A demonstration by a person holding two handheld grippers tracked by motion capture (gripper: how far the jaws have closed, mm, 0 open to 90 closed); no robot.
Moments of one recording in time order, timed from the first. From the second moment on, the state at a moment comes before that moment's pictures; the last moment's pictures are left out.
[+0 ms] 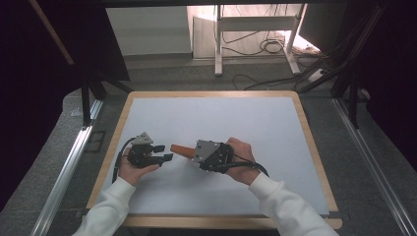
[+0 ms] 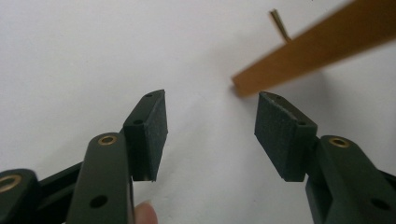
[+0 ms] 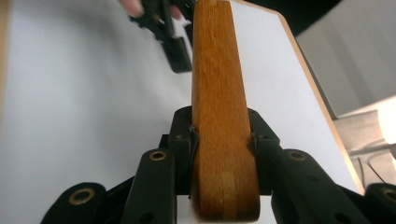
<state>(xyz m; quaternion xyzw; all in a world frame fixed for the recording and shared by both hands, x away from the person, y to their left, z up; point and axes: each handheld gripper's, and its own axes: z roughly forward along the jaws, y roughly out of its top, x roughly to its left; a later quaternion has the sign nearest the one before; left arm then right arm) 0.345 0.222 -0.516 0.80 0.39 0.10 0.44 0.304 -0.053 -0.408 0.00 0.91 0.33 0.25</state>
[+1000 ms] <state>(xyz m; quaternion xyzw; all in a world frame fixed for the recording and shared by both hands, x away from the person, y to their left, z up) 0.345 0.215 -0.519 0.81 0.38 0.10 0.43 0.352 -0.100 -0.408 0.11 0.90 0.39 0.18</state>
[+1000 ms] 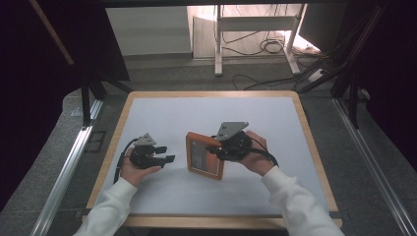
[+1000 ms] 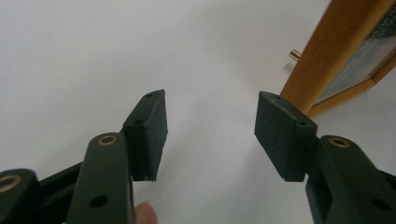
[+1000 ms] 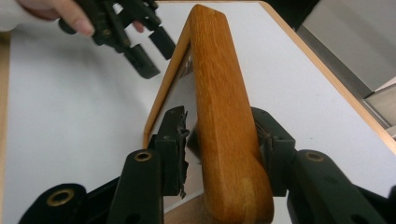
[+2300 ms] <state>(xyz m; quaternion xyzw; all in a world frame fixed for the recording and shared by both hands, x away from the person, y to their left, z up) 0.343 0.208 -0.519 0.81 0.39 0.10 0.42 0.338 -0.184 -0.416 0.27 0.82 0.47 0.17</state>
